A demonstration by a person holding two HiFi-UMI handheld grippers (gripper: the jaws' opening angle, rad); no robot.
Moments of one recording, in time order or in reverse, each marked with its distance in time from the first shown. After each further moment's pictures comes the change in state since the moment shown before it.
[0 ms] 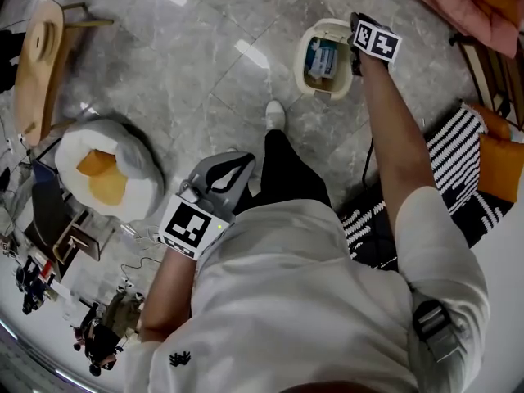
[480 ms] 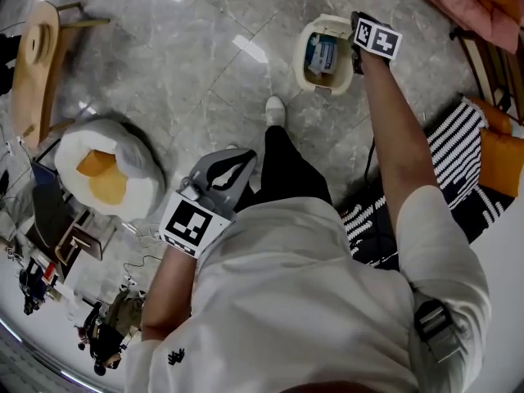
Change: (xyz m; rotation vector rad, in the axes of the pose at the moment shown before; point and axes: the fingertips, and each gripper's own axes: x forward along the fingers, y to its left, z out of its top) left arm 0.003 0.006 0.001 -0.036 0.035 -0.020; right arm 0.004 -0.004 -0.016 -0.006 0.052 -0.029
